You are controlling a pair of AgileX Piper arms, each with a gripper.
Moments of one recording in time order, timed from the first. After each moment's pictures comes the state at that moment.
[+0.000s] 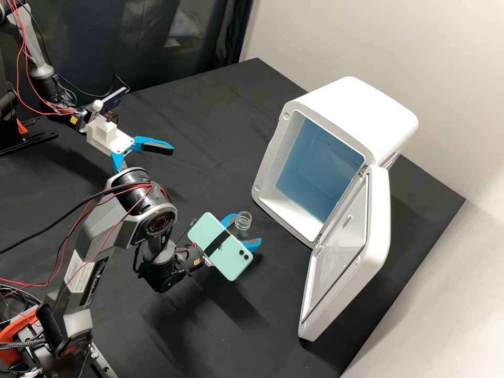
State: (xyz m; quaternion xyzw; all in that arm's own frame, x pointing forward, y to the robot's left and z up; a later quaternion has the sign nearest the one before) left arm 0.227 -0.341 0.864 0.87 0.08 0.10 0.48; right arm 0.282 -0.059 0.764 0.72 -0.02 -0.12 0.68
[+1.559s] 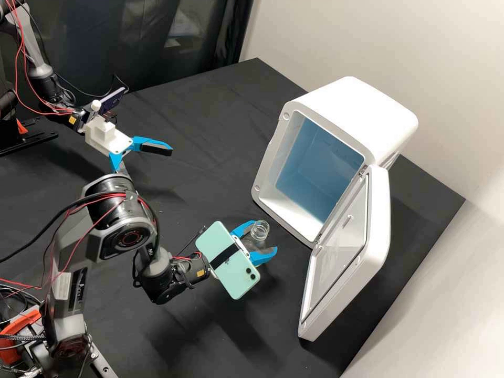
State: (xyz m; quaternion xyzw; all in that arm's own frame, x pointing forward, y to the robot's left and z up) left arm 0.227 -0.344 0.863 0.87 0.07 0.10 0.48; right arm 0.256 -0.063 0.819 0.75 -0.08 -0.07 0.65
